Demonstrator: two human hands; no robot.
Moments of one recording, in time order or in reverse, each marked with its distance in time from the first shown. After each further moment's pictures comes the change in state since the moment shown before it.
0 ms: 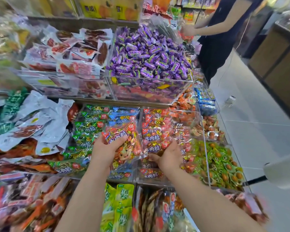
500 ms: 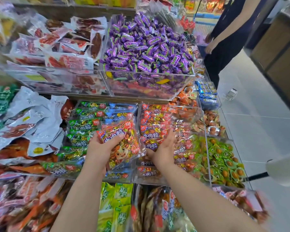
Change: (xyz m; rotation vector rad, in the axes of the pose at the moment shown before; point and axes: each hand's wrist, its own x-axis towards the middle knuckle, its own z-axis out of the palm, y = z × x) left_hand 0.008 -0.001 -0.001 -0.012 -0.002 -0.034; right_hand 0.005 -0.011 0.015 0.158 -0.091 -0.085
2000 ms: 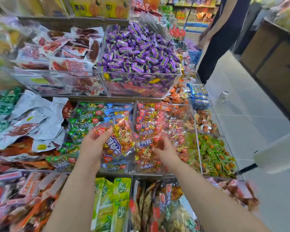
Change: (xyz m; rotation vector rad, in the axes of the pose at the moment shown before) left_hand -0.016 0.000 -0.011 -0.069 -0.041 0.147; right_hand -0.035 0.004 -0.055 0.346 -0.260 0.052
